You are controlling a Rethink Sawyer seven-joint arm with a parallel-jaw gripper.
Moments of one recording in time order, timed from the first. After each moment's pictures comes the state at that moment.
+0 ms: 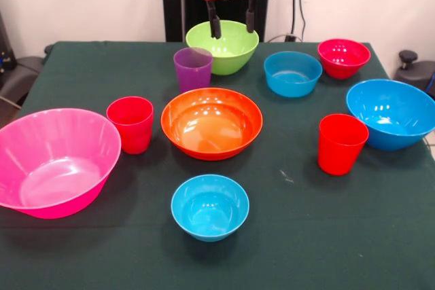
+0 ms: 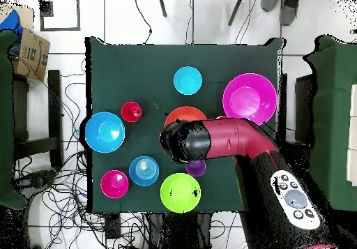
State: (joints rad) arm -0.64 -0.88 0.52 1.90 -0.35 0.74 1.66
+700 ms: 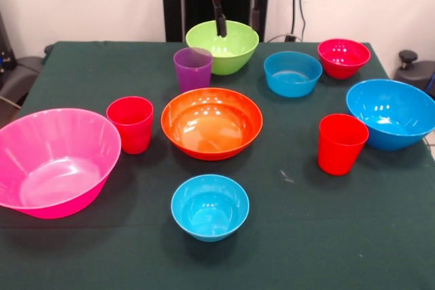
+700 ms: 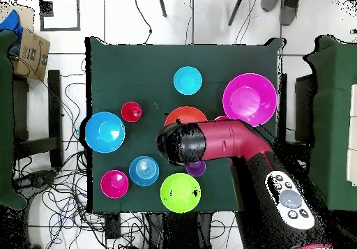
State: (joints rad) arm -0.62 -0.89 0.52 1.92 -0.35 0.74 1.66
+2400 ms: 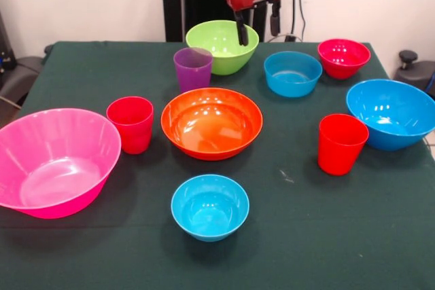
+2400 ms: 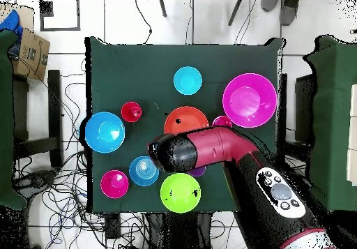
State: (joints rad) arm -0.67 -0.84 0.63 2.00 -0.42 0.64 1.66
